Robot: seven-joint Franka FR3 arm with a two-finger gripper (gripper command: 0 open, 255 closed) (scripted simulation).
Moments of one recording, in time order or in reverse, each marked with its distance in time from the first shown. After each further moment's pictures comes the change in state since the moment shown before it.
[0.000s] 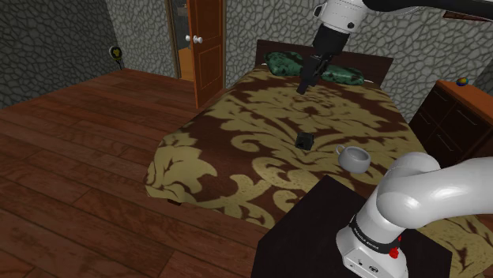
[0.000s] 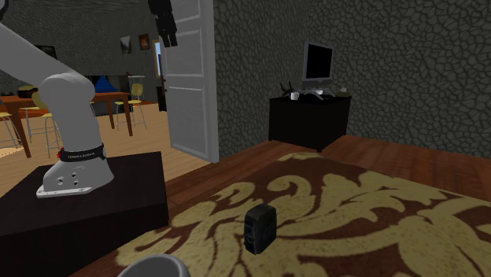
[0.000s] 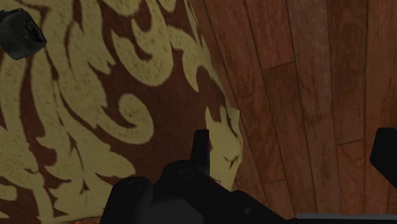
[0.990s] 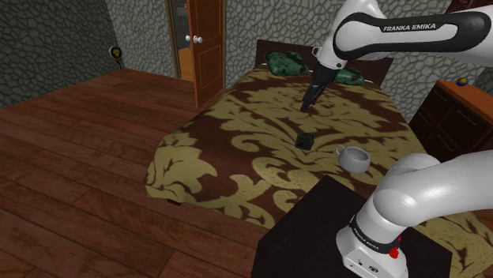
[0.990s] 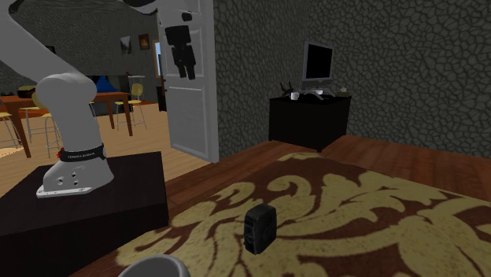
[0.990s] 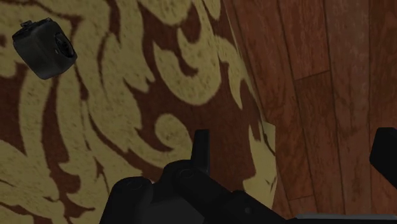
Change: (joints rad) arm -0.077 0.120 -0.210 -0.200 -0.110 0.285 -0.226
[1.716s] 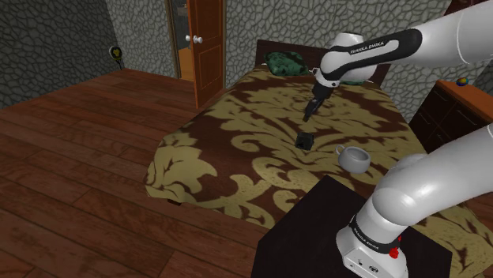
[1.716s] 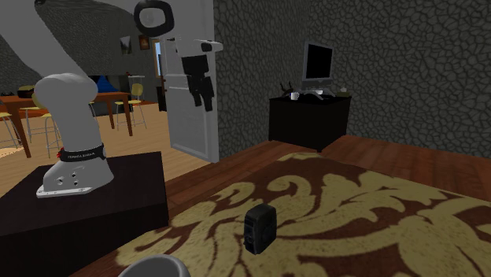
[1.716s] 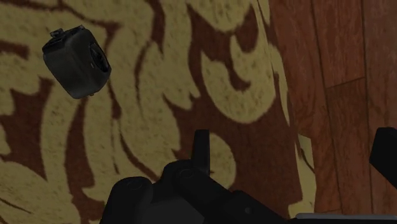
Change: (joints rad) arm -0.033 0.275 -0.194 -0.005 -0.025 0.259 -0.207
